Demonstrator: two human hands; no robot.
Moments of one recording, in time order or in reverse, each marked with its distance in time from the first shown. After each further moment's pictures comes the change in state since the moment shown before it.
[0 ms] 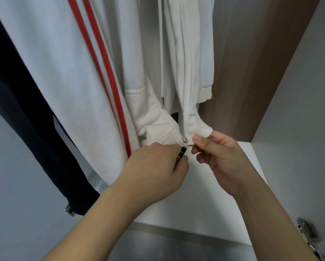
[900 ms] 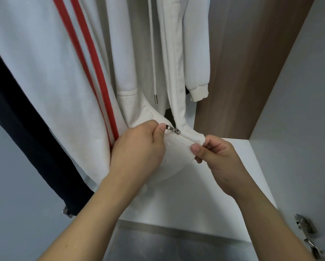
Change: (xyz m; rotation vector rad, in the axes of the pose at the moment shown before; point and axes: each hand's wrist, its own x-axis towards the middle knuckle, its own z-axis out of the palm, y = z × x) left_hand 0.023 -0.017 -0.002 -0.185 0.277 -0.269; right_hand 0.005 0.026 -0.020 -0.185 0.028 -0.133
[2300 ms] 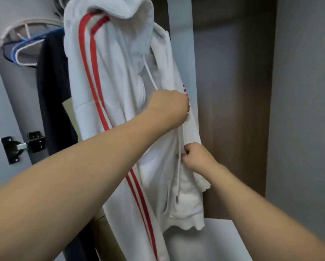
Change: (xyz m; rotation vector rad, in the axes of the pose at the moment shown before) left_hand 0.193 0.193 -0.167 0.817 0.297 0.480; right_hand 0.150 -0.196 0.034 -1.015 0.047 -0.144
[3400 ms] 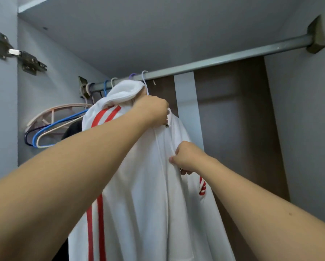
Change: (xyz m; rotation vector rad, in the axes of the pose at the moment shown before) left_hand 0.147 -0.132 -0.074 0.122 0.063 -0.041; right_hand 0.103 -0.145 -0.129 -0.134 0.074 -0.076
